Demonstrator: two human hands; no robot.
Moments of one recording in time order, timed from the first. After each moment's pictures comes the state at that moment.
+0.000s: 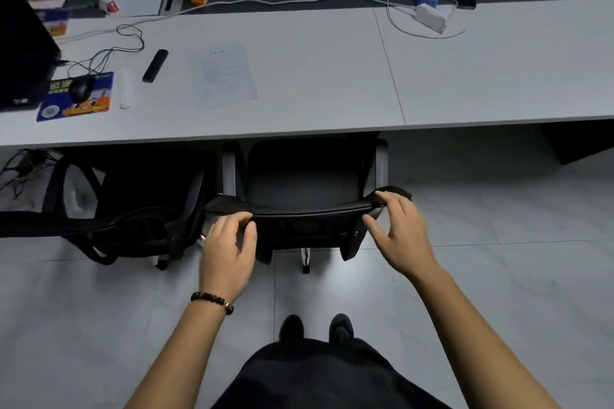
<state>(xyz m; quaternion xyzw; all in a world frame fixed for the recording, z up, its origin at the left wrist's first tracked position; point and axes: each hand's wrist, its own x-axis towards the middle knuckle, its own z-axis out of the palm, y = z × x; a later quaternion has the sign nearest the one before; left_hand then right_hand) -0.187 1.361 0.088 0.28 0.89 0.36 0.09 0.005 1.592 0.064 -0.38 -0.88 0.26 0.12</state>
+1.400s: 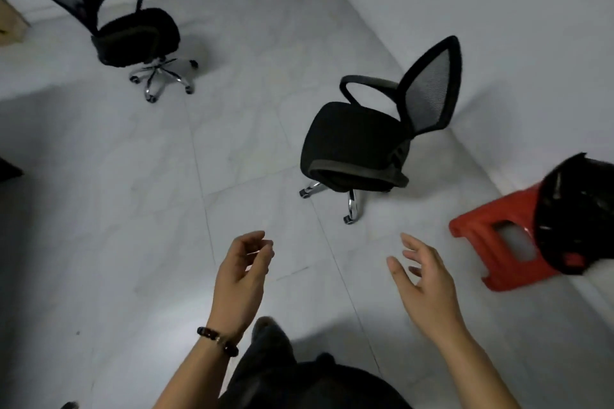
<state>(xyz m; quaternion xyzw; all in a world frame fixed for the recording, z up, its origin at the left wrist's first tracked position) 0.575 1.144 0.132 0.70 0.35 0.10 0.61 0.684 0.893 0.087 -0.87 -0.05 0.15 0.46</state>
